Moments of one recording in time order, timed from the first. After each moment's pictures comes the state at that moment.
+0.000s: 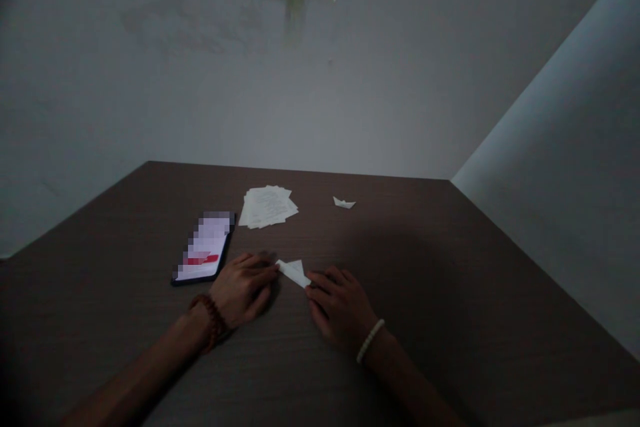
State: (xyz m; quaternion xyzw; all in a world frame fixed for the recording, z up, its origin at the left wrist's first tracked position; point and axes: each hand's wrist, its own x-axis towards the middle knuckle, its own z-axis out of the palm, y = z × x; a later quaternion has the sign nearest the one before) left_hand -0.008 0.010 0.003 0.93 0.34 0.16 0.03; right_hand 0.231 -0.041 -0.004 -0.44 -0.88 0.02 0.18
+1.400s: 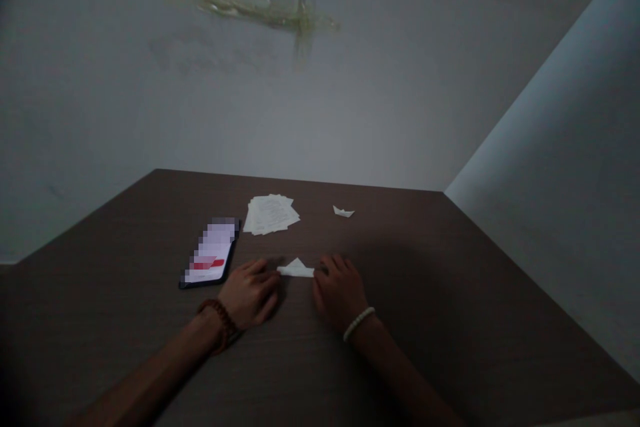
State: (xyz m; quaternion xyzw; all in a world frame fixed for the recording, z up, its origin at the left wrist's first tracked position) left_hand -0.003 0.005 0.007 0.93 0.34 0.16 -0.04; right_hand 0.215 -0.021 0.013 -0.54 -0.83 -0.05 0.13
